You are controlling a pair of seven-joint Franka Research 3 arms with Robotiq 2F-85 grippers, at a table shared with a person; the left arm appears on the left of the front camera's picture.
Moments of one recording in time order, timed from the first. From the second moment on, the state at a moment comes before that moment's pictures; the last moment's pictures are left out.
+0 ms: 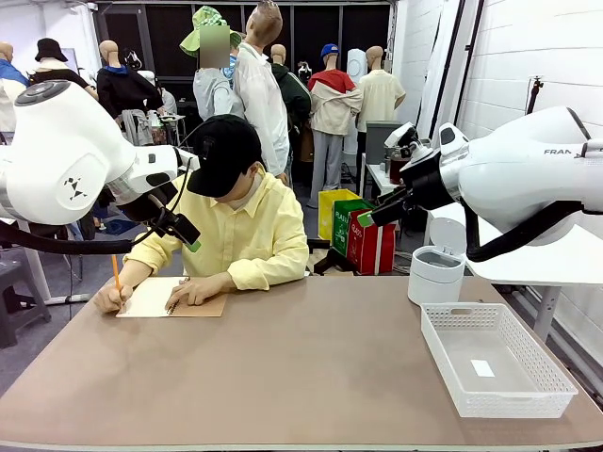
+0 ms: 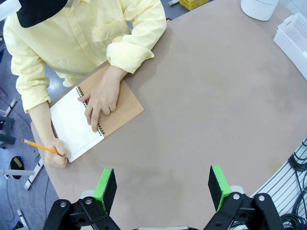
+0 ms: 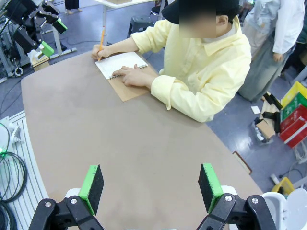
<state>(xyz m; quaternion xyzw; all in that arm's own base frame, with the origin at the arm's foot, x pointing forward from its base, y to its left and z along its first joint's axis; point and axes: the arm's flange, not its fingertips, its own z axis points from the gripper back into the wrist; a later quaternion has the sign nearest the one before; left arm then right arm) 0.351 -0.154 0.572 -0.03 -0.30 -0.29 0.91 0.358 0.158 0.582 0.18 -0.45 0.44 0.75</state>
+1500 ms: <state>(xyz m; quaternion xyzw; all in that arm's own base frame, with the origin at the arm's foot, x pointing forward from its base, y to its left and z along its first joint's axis) 0.351 -0.154 0.572 -0.03 -0.30 -0.29 0.91 0.358 0.158 0.582 0.18 -0.45 0.44 0.75</state>
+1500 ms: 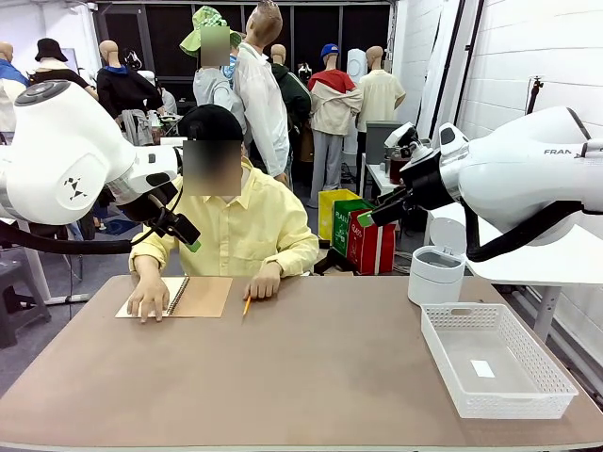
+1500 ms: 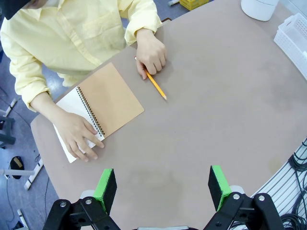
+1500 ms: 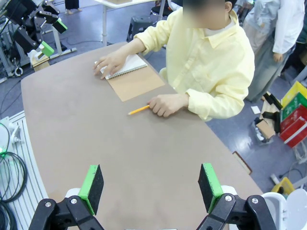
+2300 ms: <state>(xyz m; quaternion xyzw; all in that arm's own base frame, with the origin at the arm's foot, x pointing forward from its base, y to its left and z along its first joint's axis) 0.351 -0.154 0.572 -0.03 -0.30 -0.29 0.91 0.358 0.158 0.582 0.18 -0.45 0.44 0.75</state>
